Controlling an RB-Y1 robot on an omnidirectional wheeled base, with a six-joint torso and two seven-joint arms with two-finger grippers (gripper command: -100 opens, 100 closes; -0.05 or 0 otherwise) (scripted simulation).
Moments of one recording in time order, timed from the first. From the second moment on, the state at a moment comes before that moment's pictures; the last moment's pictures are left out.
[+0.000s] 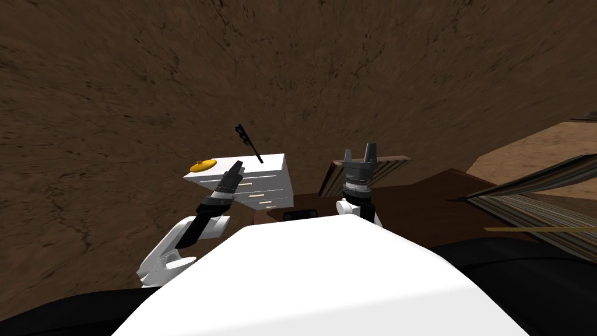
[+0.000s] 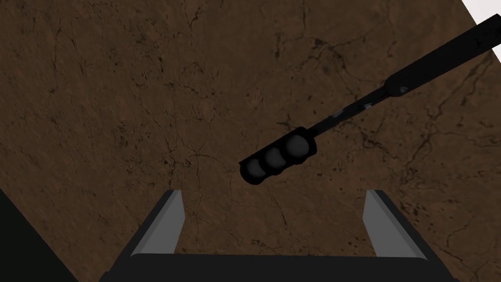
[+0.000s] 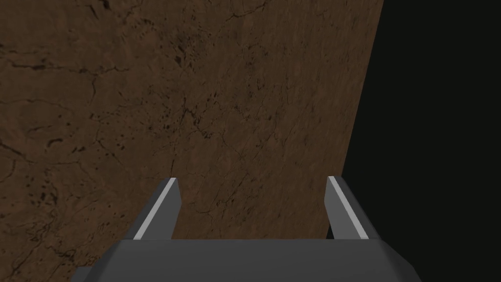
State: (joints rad) left arm 0.58 0.62 0.18 -2.30 0.02 -0.26 -0.02; right arm 0.55 -0.04 0.07 -2.38 0.00 -0.61 -0.05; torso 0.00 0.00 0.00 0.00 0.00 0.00
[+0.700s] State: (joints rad) left arm 0.62 0.81 0.27 -2.25 -0.02 -0.15 -0.04; right arm 0.55 -0.04 0.07 -2.38 0.00 -0.61 -0.05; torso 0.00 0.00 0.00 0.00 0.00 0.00
